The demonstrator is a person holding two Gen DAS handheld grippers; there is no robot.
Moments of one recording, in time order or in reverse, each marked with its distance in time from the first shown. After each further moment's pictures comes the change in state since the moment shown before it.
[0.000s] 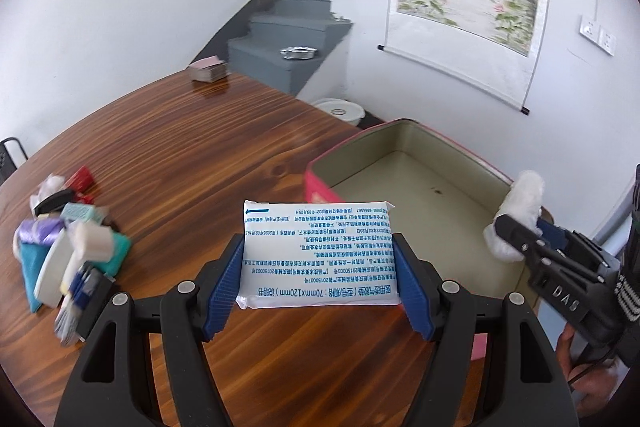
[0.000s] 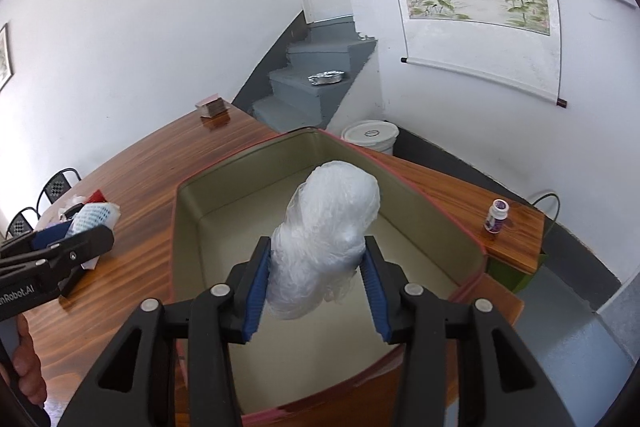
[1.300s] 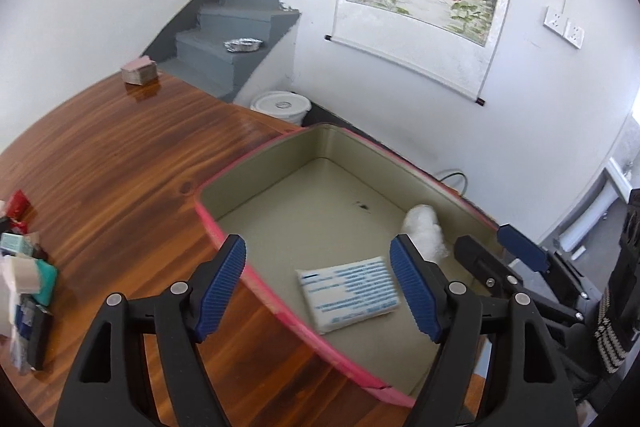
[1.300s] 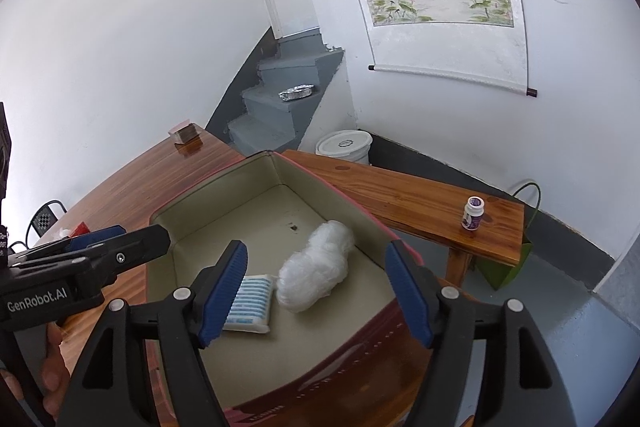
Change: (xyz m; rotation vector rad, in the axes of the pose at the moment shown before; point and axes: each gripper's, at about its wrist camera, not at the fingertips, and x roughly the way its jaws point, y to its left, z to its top) left arm 0.023 -0.048 0.025 0.031 0.036 -0.151; right arm -0.014 -0.019 0.007 0.078 -0.055 -0.057
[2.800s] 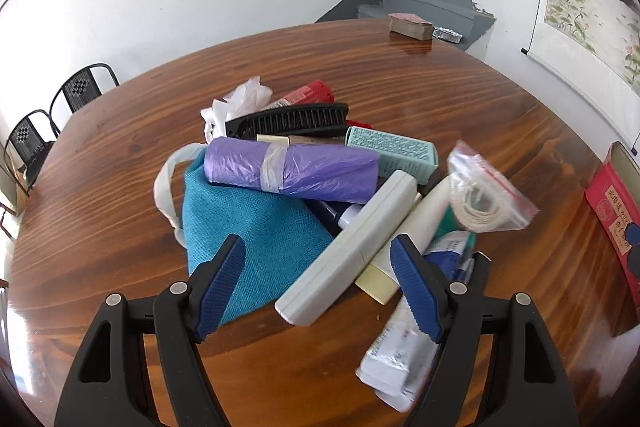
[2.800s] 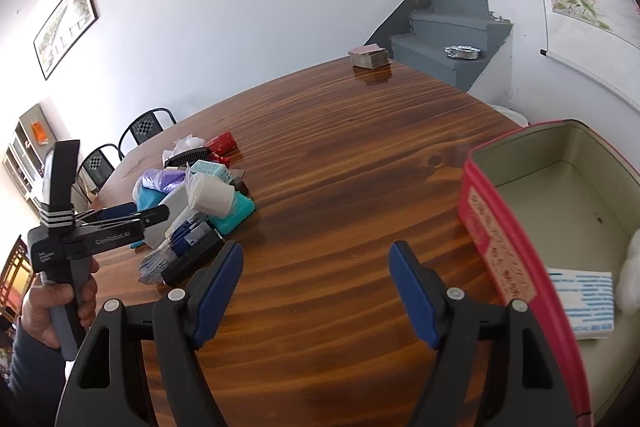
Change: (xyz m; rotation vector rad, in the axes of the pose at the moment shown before) left arm -0.062 0.335 -0.102 -0.262 0.047 0.443; right arm 0.060 0.224 -0.047 -0.263 0.204 0.401
